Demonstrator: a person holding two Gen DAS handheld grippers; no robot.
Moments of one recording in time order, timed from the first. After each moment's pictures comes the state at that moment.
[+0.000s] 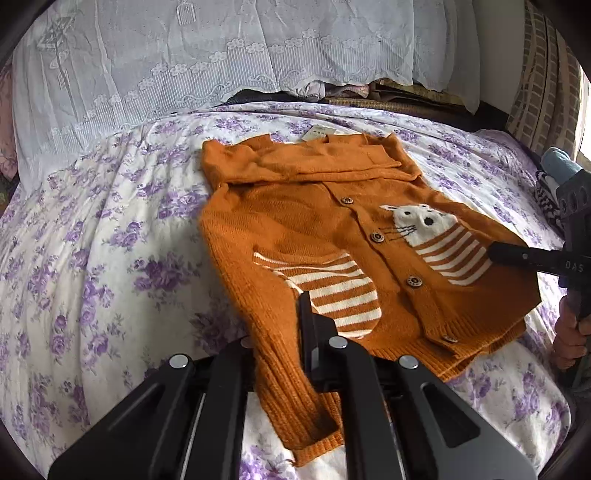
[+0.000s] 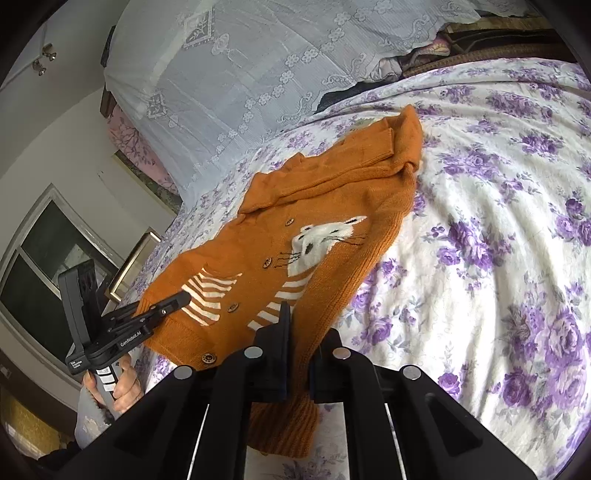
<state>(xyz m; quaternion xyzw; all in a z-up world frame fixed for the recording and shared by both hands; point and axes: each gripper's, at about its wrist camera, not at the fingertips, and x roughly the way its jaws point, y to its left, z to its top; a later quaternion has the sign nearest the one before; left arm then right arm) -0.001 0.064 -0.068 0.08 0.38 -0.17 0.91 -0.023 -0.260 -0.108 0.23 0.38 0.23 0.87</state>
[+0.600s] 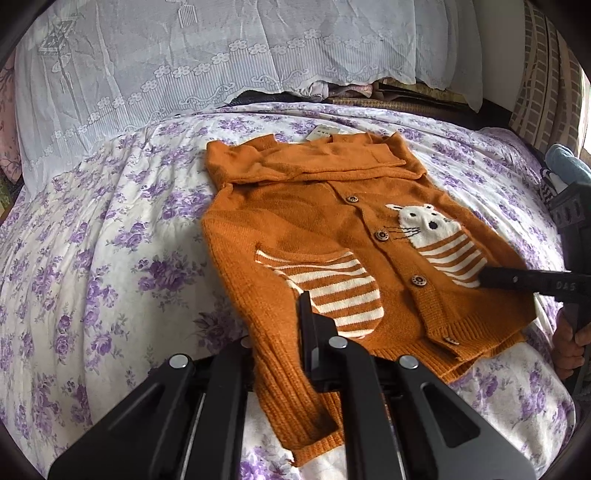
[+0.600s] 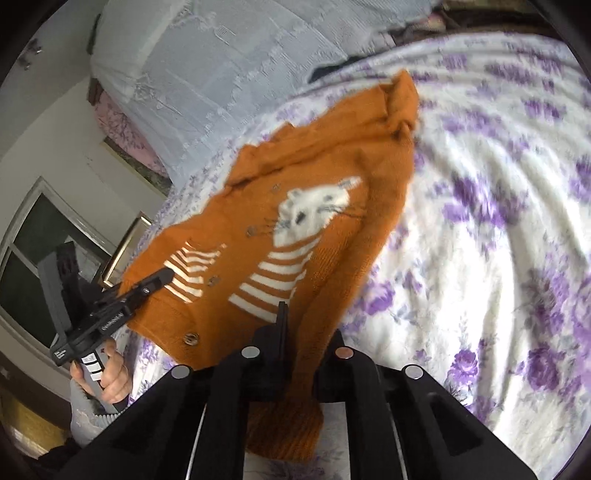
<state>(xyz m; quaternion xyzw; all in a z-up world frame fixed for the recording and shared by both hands) -0.002 0.061 -0.070 0.09 0.37 -0.16 0.91 -0.023 -0.248 -0.125 0.23 0.41 0.22 0.86</state>
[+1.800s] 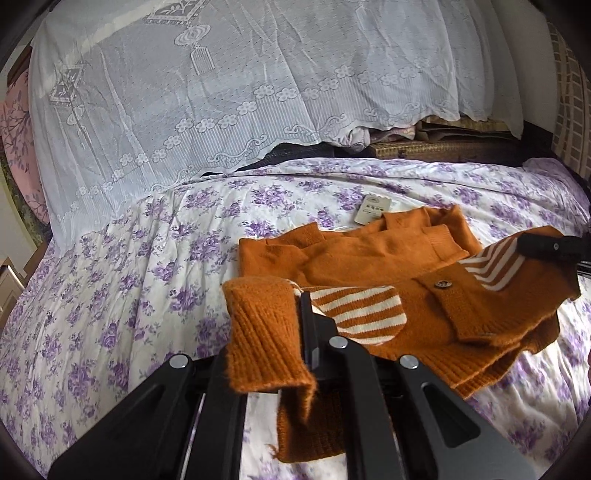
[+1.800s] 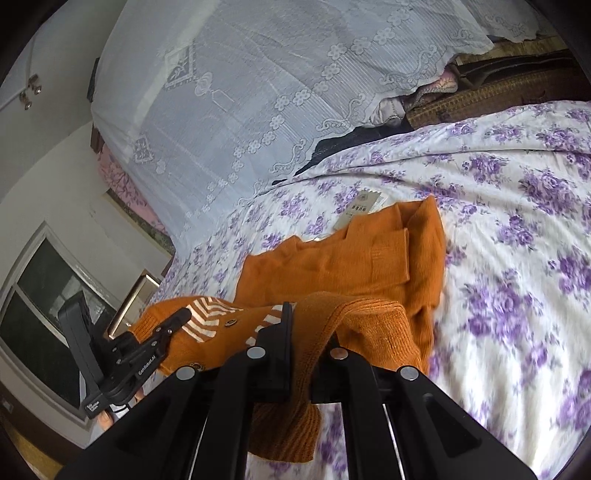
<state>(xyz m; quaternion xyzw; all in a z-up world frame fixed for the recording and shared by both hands) 0.105 0.024 -0.014 0.12 0.31 -0.09 0.94 0.090 -0.274 -0.053 0.27 0.33 0.20 0.88</state>
